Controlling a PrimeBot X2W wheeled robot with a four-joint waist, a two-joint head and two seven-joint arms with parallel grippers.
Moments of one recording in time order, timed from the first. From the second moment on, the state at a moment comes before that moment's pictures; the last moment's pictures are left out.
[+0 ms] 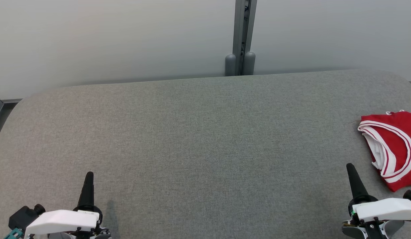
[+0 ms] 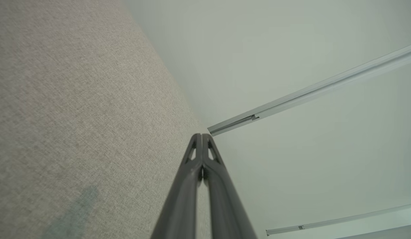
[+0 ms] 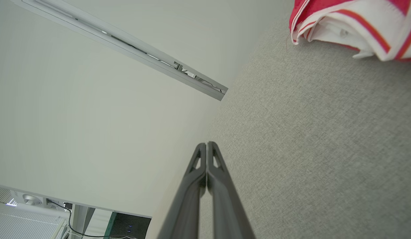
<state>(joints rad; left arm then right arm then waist) -0.05 0.04 0.07 0.31 -1.16 -0.07 0.00 -0.09 -0.04 -0.06 0.33 1.13 0.13 0.00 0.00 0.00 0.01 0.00</state>
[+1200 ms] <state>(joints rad) -0.09 0.05 0.10 0.27 -1.47 -0.11 0.08 -0.10 -0.04 -0.10 0.27 1.46 0.13 0.08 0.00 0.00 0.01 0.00</state>
